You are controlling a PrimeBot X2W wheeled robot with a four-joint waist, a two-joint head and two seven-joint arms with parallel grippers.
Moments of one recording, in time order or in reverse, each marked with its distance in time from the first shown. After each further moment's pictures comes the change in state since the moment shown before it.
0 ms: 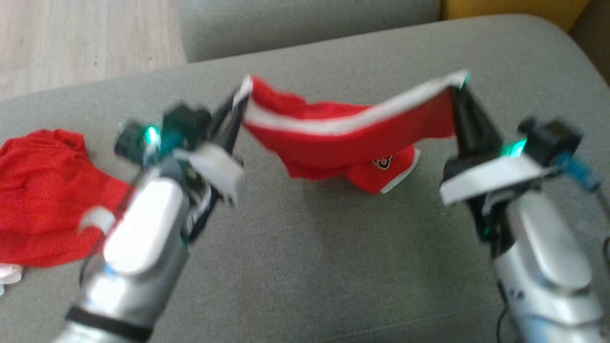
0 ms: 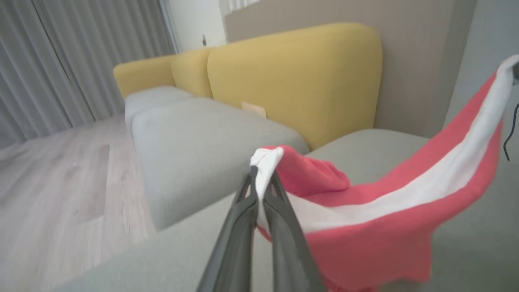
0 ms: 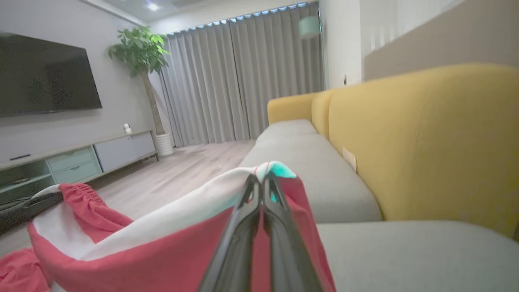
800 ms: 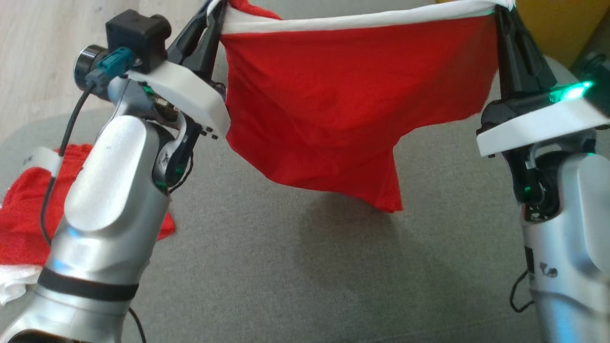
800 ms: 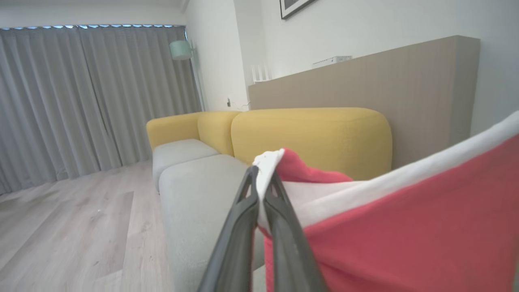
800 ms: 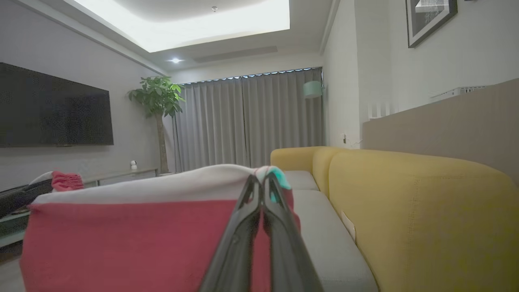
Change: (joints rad) left arm -0.173 0.020 0.072 -0.103 -0.104 0.010 0.106; right arm -0.079 0.006 -0.119 -0.274 -0.029 0.000 0.231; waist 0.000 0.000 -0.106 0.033
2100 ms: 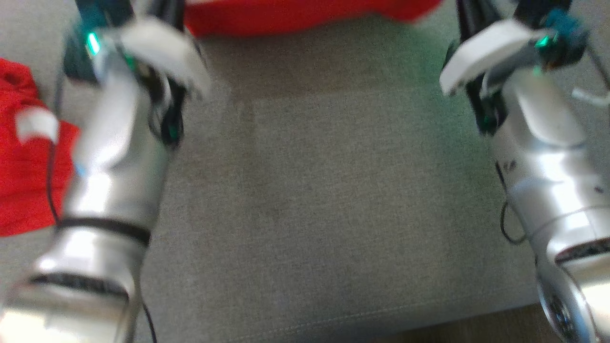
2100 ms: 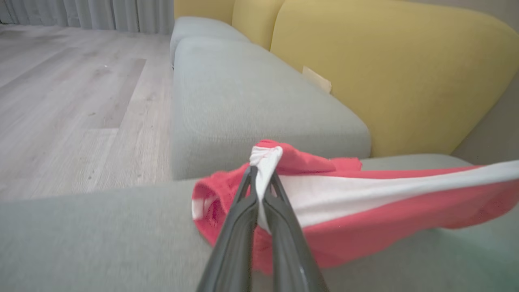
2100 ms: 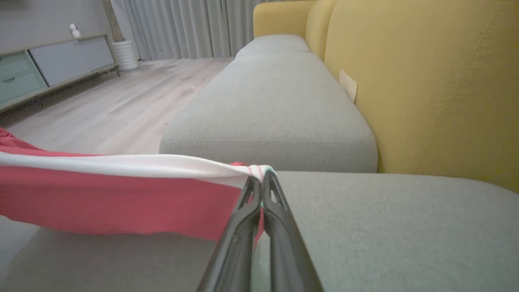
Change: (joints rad) left arm -0.249 -0.119 0.123 0.598 0.000 -0.030 -0.232; right arm -0.555 0.016 0.160 1.025 -0.059 0.000 -0.330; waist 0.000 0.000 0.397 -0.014
